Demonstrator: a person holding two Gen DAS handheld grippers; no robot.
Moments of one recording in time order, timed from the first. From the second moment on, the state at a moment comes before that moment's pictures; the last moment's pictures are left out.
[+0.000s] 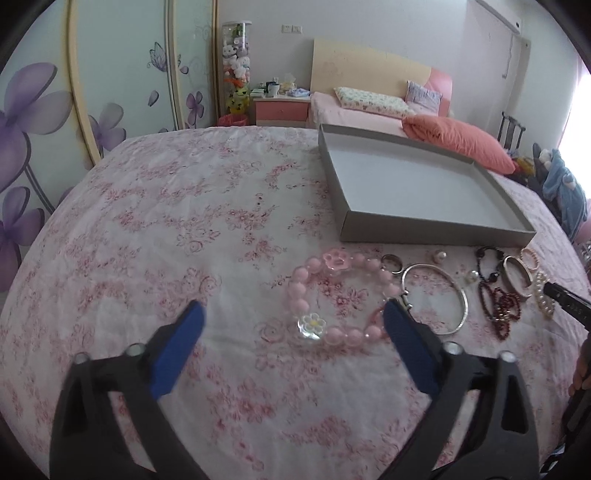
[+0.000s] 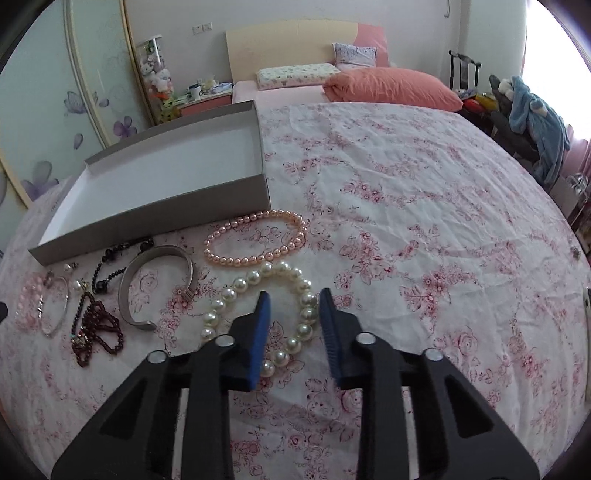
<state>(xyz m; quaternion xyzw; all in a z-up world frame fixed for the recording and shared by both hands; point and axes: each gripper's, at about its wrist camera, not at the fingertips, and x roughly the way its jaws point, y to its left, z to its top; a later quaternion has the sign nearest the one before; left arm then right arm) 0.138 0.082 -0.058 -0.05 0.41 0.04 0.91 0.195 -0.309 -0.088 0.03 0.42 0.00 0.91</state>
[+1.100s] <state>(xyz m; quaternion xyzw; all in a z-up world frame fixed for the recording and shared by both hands) 0.165 0.076 -0.071 -0.04 0.44 0.04 0.89 0.200 -0.316 -0.085 0.06 0.41 0.04 0.91</state>
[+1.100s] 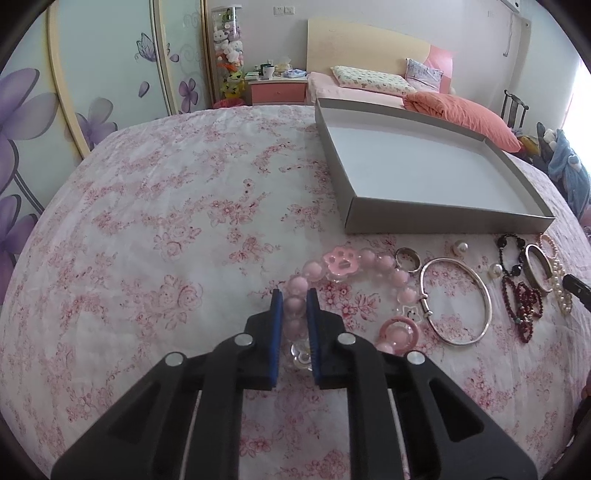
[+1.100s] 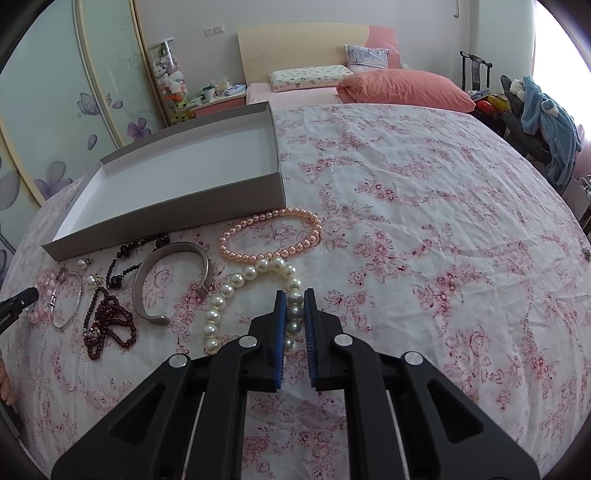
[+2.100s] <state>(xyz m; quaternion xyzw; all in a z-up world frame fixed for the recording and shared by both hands) 0.117 0.039 0.012 -0.07 0.31 -0.07 0.95 0.153 -0.276 -0.004 0.07 0.27 0.16 0.95</state>
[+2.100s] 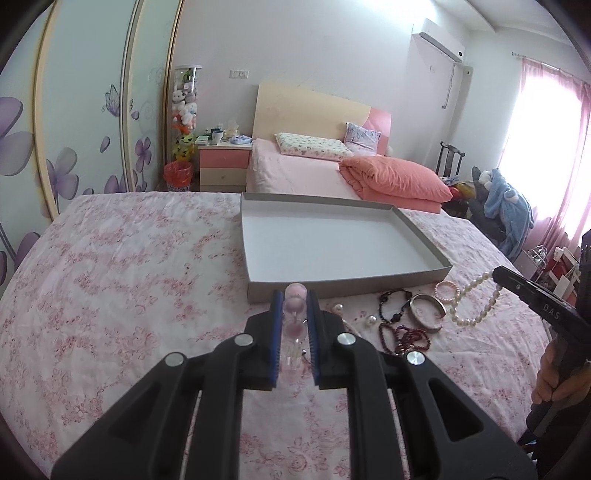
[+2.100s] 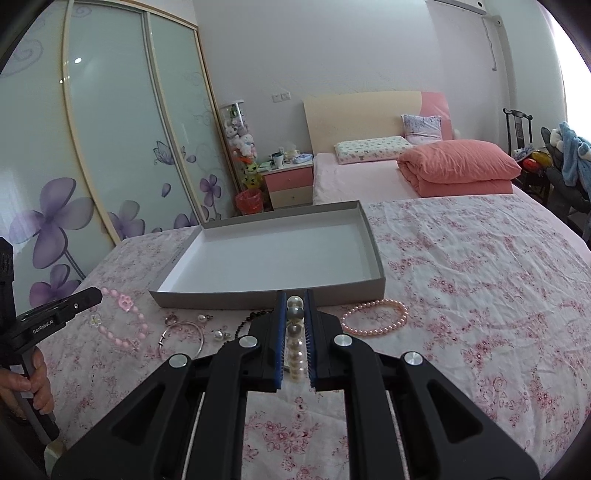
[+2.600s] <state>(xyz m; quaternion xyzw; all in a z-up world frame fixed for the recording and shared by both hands) 0.134 0.018 0.039 -0.06 0.28 -0.07 0.95 0.171 -0.257 0.021 0.05 0.24 0.18 0.95</state>
